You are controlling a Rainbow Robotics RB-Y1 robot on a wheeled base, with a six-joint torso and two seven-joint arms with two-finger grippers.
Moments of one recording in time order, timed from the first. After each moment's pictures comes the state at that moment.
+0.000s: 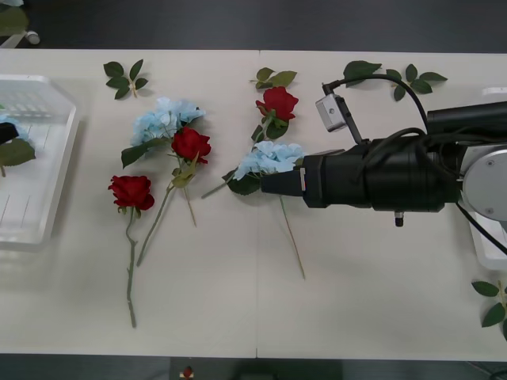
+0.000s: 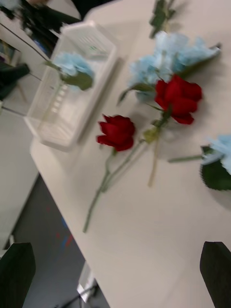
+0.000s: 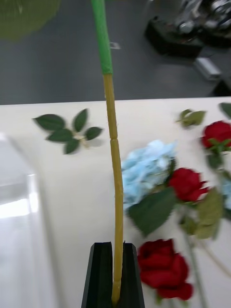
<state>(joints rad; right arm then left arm) -0.34 -0.69 0.30 -2.06 -1.32 1.03 1.45 0.05 0.93 0.30 -1.61 1.86 0.78 -2.41</state>
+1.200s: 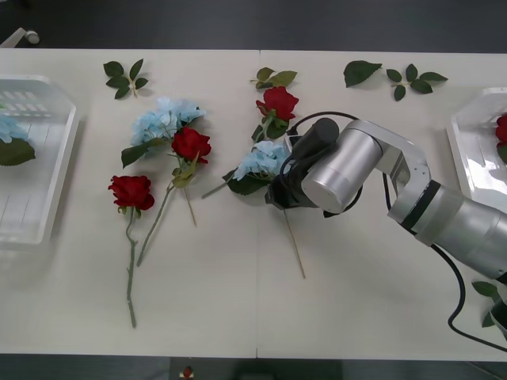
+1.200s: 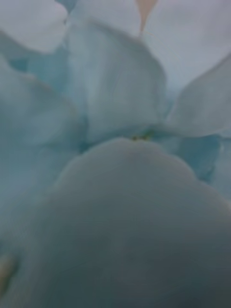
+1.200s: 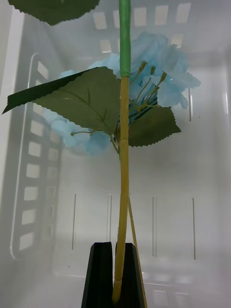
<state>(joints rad) -0.78 -0.49 0.84 -1.42 -0.62 1.13 0.86 0.05 0.94 0.39 -1.53 1.02 0.92 -1.89</state>
